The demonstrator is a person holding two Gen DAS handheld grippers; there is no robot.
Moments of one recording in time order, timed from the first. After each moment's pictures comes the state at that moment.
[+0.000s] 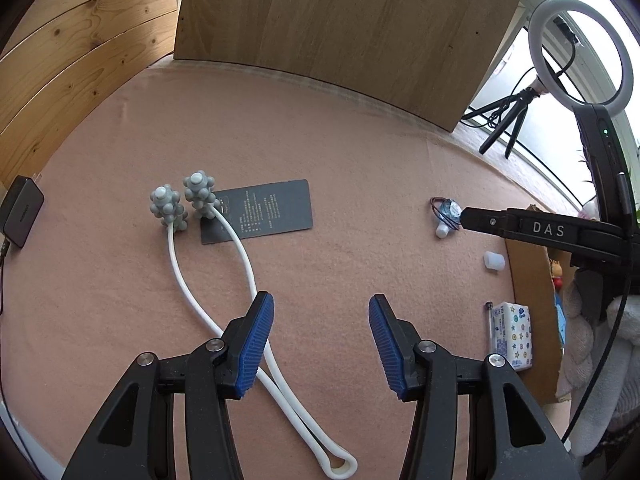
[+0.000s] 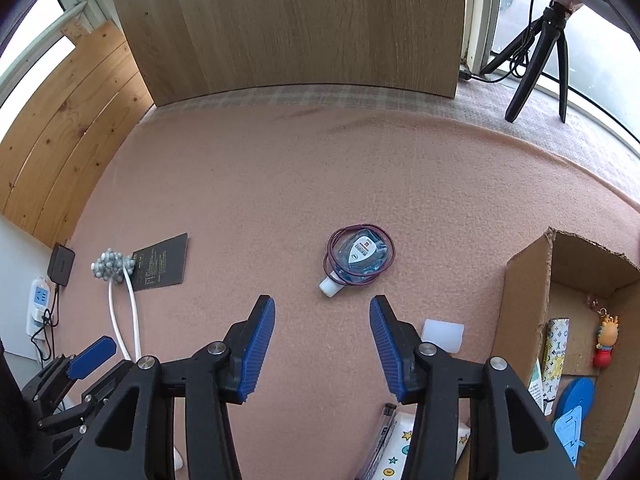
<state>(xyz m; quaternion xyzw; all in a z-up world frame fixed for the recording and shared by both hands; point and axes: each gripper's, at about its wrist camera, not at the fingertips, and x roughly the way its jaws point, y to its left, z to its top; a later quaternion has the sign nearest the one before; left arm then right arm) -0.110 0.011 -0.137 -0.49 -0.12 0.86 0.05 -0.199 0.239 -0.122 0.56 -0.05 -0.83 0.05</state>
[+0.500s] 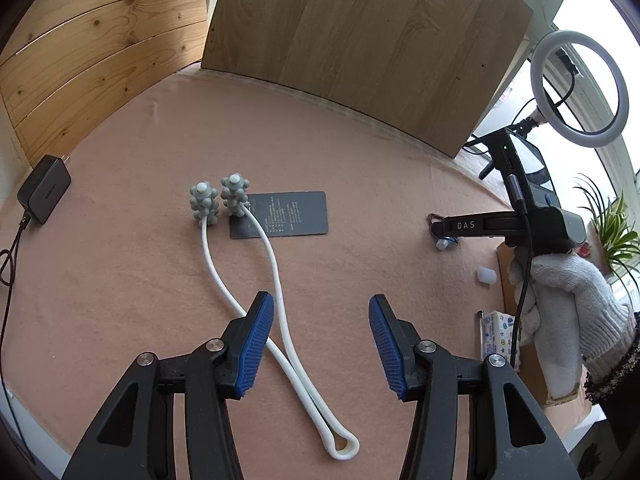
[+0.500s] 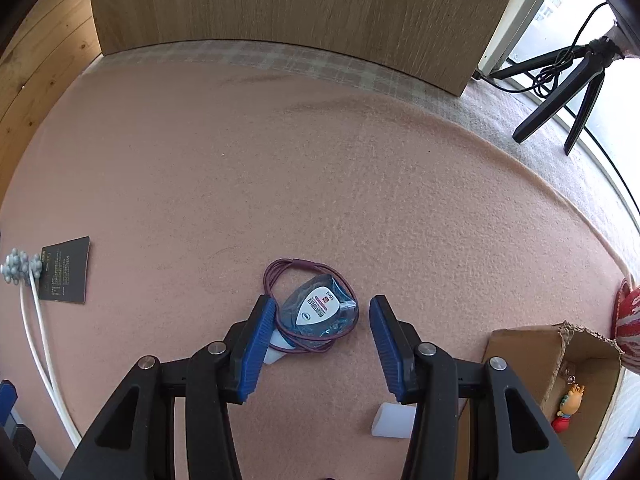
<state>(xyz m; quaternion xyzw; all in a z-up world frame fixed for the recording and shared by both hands) -0.079 -0.008 -0.122 -0.46 -0.16 0.87 0.03 -0.250 0.235 -0.165 0.60 0.05 -0.79 0.00</state>
